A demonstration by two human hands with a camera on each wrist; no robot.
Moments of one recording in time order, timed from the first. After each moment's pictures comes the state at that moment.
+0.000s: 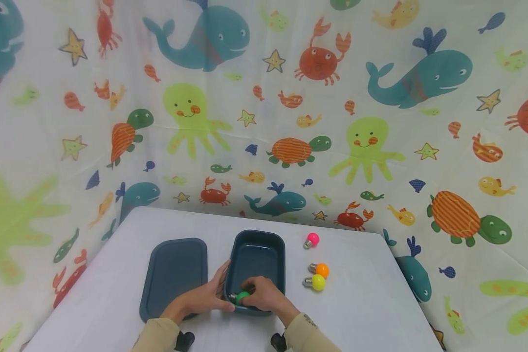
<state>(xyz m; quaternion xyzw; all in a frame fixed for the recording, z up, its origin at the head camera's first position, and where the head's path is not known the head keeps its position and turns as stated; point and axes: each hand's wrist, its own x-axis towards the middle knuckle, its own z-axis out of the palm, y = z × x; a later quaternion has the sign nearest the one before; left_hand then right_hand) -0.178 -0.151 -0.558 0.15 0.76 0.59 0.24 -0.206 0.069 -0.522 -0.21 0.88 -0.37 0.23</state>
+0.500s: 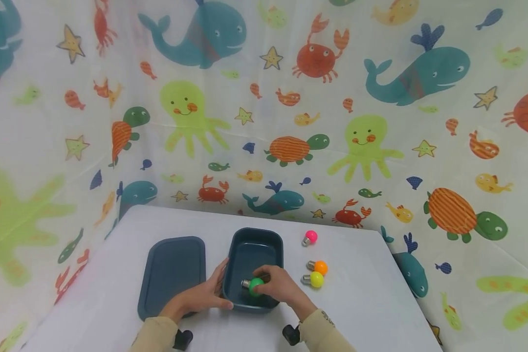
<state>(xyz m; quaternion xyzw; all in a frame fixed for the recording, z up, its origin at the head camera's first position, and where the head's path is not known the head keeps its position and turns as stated) -0.178 -0.151 -0.554 0.13 0.76 0.59 0.25 -0.216 0.102 -0.500 -0.19 0.86 -0.42 0.22</state>
